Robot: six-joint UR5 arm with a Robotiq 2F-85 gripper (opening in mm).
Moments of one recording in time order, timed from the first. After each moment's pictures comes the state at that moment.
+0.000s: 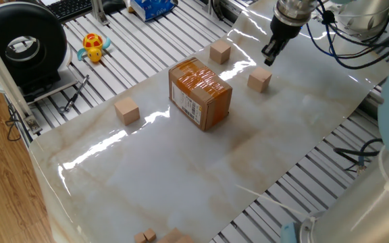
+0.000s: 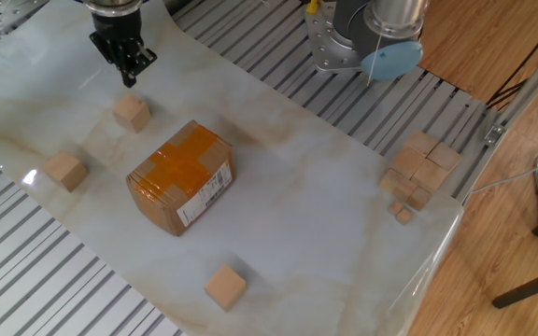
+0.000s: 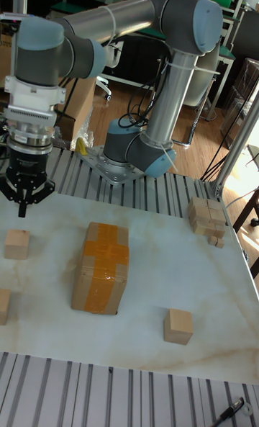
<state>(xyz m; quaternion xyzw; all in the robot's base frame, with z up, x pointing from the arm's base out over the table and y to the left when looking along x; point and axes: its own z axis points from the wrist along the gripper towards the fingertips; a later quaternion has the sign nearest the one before) 0.488 -0.225 0.091 -0.06 1.00 -0.01 0.06</state>
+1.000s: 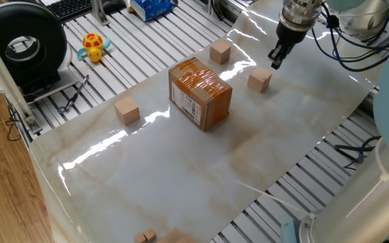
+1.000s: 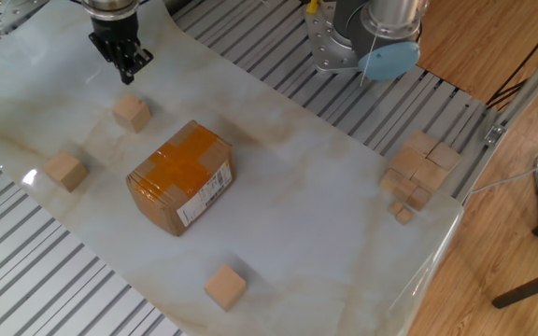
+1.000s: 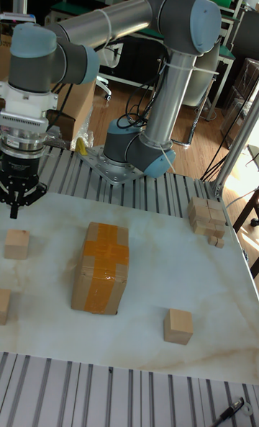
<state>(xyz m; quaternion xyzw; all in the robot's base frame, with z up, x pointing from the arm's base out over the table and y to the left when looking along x) 0.485 -0.239 0.083 -0.07 1.00 -0.02 0.06</state>
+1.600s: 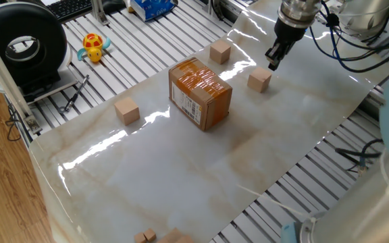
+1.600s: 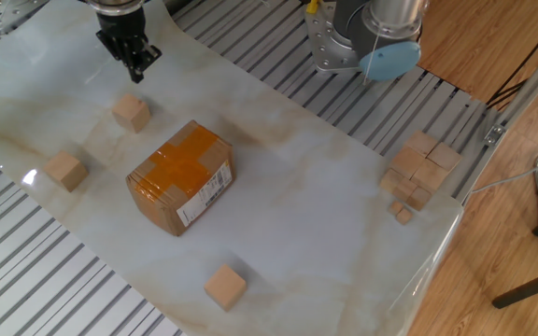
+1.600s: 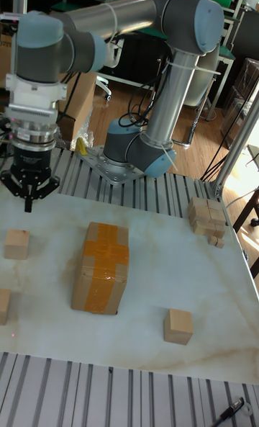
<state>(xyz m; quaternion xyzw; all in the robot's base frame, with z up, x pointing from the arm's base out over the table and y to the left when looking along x) 0.469 -0.196 0.117 -0.05 1.00 0.01 0.04</state>
